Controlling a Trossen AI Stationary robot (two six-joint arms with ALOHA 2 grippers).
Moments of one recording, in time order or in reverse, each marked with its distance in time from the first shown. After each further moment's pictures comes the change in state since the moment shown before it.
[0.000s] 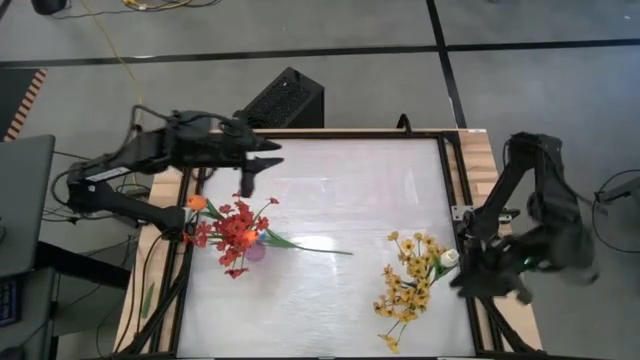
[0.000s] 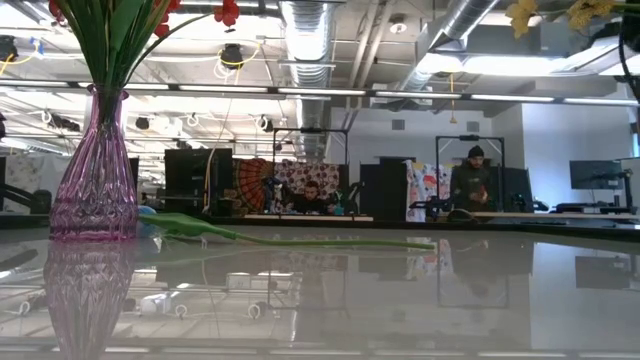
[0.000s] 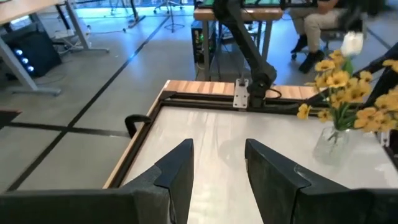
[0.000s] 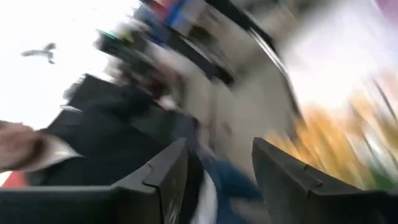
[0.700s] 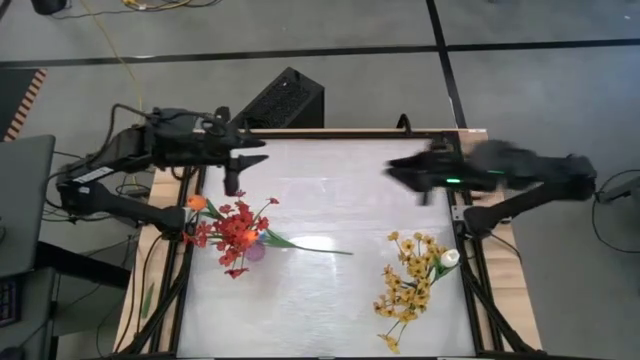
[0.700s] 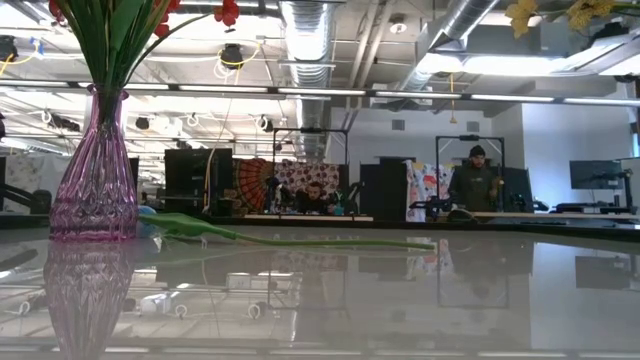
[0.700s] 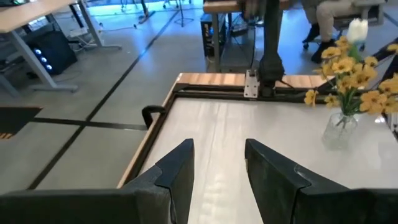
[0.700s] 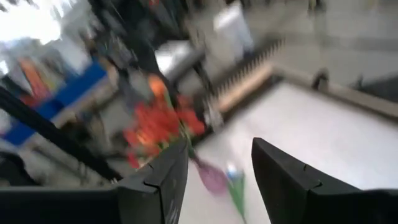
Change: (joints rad) left arm 0.003 -0.074 0.046 -0.148 -0.044 0.039; right arm -1.066 0.071 0.094 0.044 -0.351 -0.602
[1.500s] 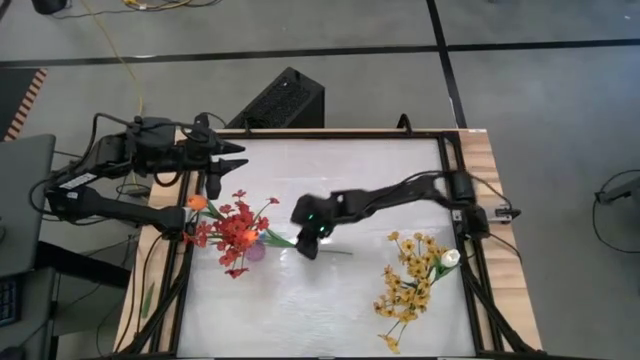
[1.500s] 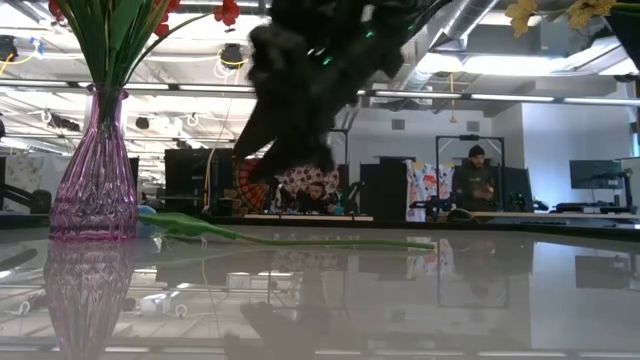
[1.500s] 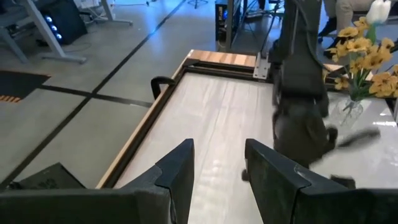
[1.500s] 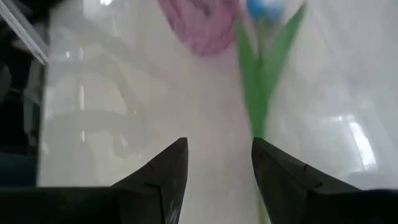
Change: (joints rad) left arm -0.001 -0.152 -0.116 -0.097 -0.048 -0.099; right arm -0.107 1.057 0.204 0.246 -0.598 -0.212
